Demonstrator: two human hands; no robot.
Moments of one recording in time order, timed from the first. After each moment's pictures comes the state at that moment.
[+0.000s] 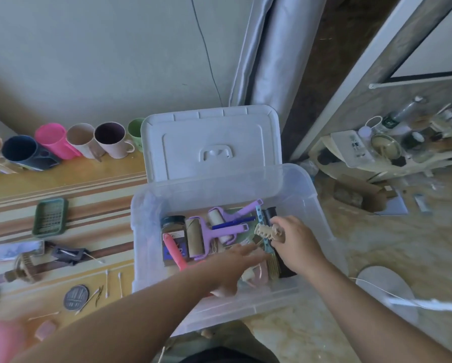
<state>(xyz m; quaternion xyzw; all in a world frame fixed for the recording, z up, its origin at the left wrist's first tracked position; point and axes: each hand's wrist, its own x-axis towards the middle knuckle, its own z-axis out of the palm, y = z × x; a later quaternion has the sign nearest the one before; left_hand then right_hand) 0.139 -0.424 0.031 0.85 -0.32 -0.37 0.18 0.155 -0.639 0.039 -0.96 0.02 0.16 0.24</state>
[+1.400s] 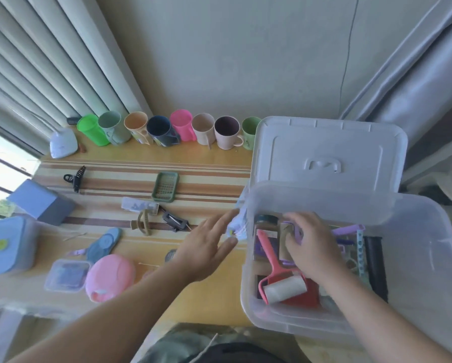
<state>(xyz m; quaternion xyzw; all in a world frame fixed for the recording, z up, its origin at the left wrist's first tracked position) 0.078 -0.176 0.038 0.95 -0.04 -0.04 0.31 0.166 -0.442 0.046 -0.93 -0.18 0.06 0.31</state>
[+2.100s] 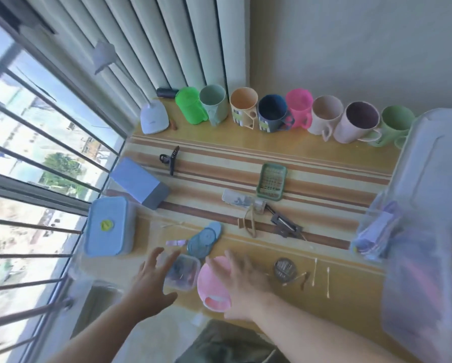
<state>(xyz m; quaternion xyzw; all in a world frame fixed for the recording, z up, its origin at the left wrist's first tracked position) -0.143 0.185 -0.056 0.91 0.25 -0.27 0.21 0.011 -0.048 -0.053 -0.79 -0.47 0.38 0.02</state>
